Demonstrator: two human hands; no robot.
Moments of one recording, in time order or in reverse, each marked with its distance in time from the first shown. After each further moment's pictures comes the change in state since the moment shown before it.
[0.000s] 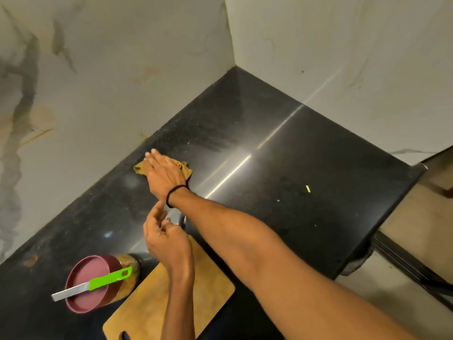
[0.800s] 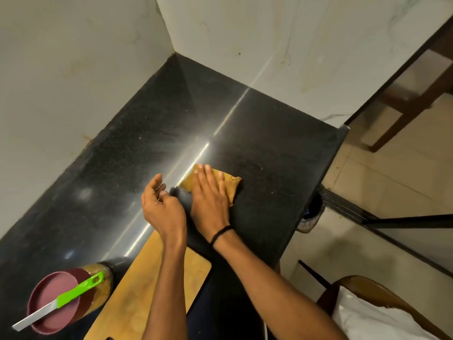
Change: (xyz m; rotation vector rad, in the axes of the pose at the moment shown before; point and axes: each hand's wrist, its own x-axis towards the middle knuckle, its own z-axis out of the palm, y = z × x) left_hand -0.018 0.020 0.045 -0.059 -0.311 0.048; right_hand -0.200 0.061 -0.030 -0.025 0.406 0.582
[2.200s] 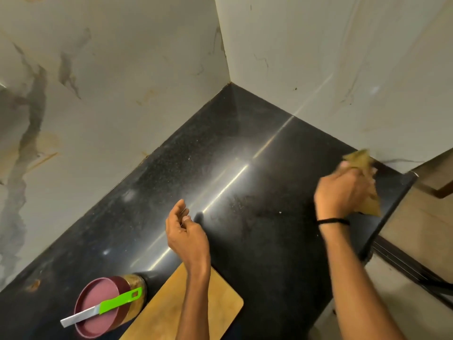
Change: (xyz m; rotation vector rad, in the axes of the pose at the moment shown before) left_hand 0.016 0.004 -0.019 -0.010 0.151 -0.037; right_hand 0.119 0.134 -0.077 0.045 0.213 0.825
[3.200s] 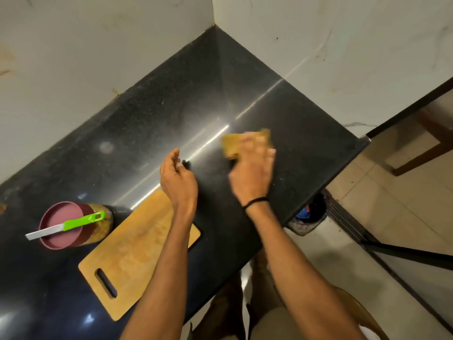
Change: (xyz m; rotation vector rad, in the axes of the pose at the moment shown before) left_hand -0.051 -0.003 0.025 0.130 -0.094 -0.025; right_hand -0.101 0.037 0.015 -0.239 -0.296 -0.810
